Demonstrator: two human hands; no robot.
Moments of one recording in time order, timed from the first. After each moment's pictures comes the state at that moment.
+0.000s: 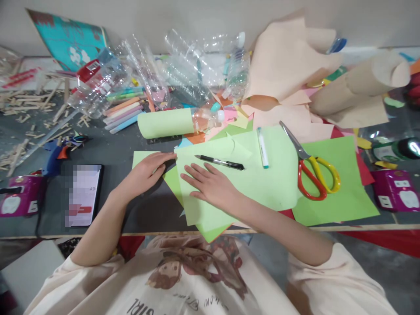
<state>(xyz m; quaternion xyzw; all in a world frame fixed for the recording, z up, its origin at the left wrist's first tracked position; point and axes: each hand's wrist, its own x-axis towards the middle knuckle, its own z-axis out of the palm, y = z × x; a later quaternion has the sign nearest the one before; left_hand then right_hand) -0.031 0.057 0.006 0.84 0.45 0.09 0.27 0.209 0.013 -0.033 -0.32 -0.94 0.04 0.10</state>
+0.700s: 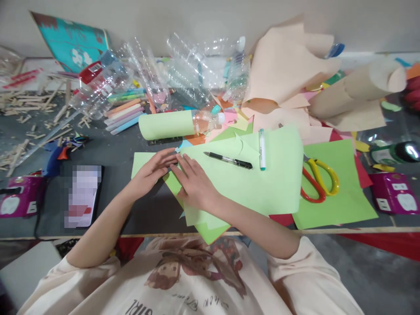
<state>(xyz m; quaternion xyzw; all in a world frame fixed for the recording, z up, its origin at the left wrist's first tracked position) -0.023 0.051 -0.002 0.66 0.48 0.22 0.54 0.163 0.016 -0.033 -0.42 -0.87 0.18 0.20</state>
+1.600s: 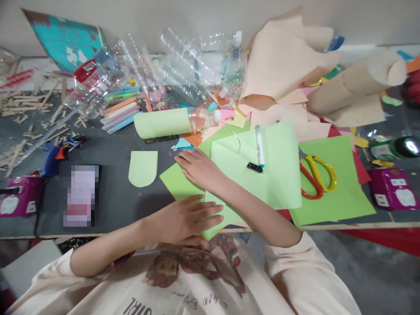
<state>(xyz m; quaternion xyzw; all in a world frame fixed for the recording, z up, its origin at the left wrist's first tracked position) 0.034 -0.017 0.004 0.97 0.11 0.09 0.21 0.182 0.057 -0.027 -0.39 -0.90 0.17 0.13</state>
